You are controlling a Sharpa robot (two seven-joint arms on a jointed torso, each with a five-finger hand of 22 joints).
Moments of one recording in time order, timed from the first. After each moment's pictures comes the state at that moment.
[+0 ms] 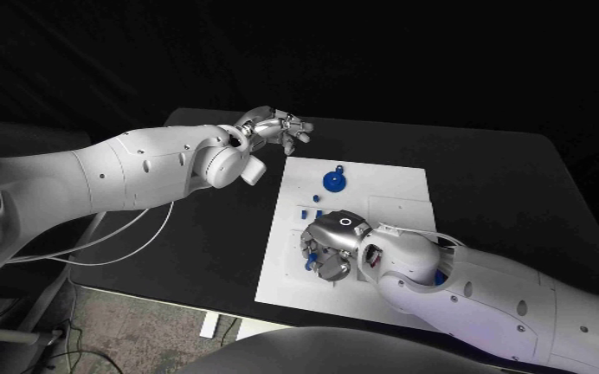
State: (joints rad) left arm 1.21 -0.79 -0.14 1.27 -0.25 -0.17 0.24; left_hand 0.98 -0.07 0.46 -0.21 0.05 0.84 0.16 0.33 0.48 1.25 0.07 0.12 0.26 1.16 -0.04 0.99 0.59 0.05 0.94 -0.12 0.86 1.25; right arm 0.97 -0.49 -0.13 1.53 -1.79 -0.16 -0.14; right_hand 1.13 -0.19 0.89 -0.23 0.05 1.03 0.10 0.39 0.53 1.21 0.04 0.36 0.35 1.19 -0.07 1.03 0.94 0.11 1.31 -0.07 0.80 1.31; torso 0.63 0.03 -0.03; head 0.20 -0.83
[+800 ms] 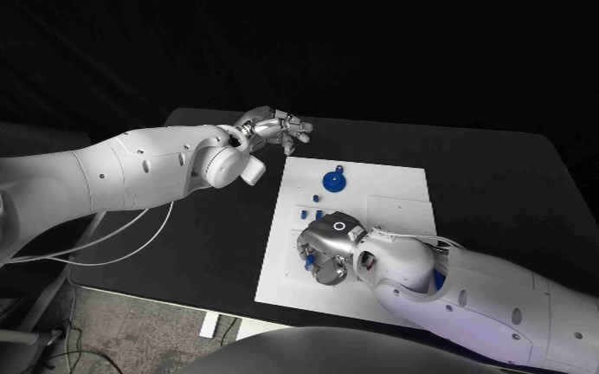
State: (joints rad) left arm 1.21 -0.79 -0.14 1.27 -0.25 -0.17 0.24; left_hand 0.98 -0.07 0.46 -0.21 0.05 0.84 0.16 0.33 0.48 1.25 0.07 0.12 0.26 1.16 -0.04 0.99 0.60 0.05 0.94 -0.13 0.86 1.25; right arm 0.97 -0.48 -0.15 1.53 -1.90 -0.16 -0.15; right_hand 1.12 -0.21 0.90 -0.23 0.09 1.03 0.10 0.38 0.54 1.22 0.04 0.36 0.35 1.20 -0.06 1.03 0.93 0.11 1.31 -0.07 0.81 1.31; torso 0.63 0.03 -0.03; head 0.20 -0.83
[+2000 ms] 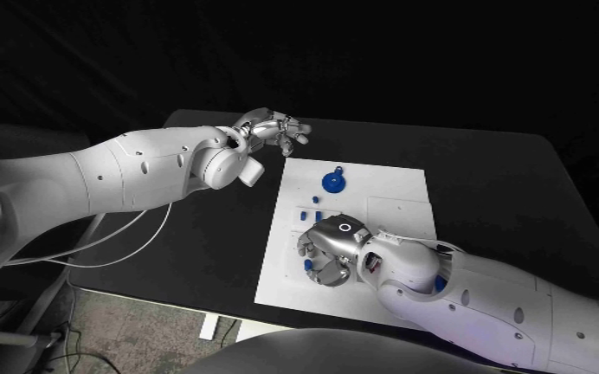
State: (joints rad) left arm 1.21 -0.79 -0.14 1.26 -0.25 -0.16 0.23; left_hand 0.98 -0.07 0.46 -0.21 0.05 0.84 0.16 0.33 0.48 1.25 0.07 0.12 0.26 1.16 -0.04 0.99 0.60 0.05 0.94 -0.13 0.86 1.25; right arm 0.97 -0.49 -0.16 1.52 -1.82 -0.23 -0.13; right_hand 1.06 -0.26 0.64 -0.23 0.30 0.91 0.16 0.29 0.51 1.08 0.09 0.30 0.30 1.12 -0.02 1.02 0.90 0.11 1.24 -0.04 0.77 1.31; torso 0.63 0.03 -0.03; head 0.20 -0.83
